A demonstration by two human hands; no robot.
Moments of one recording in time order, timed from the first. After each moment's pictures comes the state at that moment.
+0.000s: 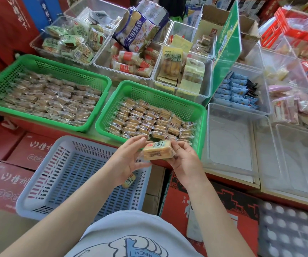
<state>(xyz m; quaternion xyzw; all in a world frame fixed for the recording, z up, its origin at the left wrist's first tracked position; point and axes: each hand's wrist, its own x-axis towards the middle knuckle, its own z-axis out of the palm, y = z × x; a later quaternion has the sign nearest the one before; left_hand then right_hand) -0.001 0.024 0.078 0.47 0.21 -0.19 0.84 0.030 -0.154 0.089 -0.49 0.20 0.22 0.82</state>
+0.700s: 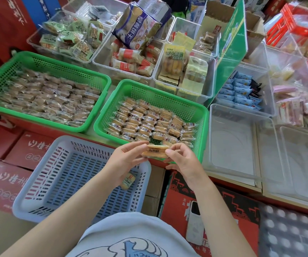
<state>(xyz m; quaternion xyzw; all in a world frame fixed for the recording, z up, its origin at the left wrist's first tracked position) 0.012 0.029 0.053 0.52 0.21 -0.15 0.81 0.050 -0.174 0.062 -0.71 0.08 0.27 0.64</state>
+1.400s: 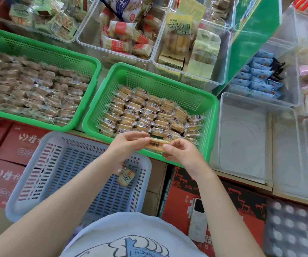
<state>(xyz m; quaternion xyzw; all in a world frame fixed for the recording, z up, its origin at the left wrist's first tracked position) 0.090 0.042 -0.006 0.62 0.23 -0.22 0.72 0.114 -0.175 0.014 -0.72 0.13 0.33 0.59</state>
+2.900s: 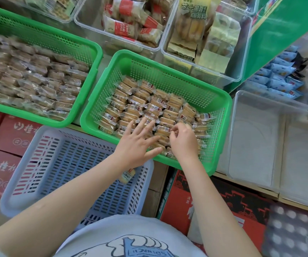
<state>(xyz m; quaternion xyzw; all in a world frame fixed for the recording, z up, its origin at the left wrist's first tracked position) 0.115 0.032 -0.063 0.96 -0.13 -0.21 0.10 0.165 -0.135 -0.038 -0.96 0.03 0.16 0.23</state>
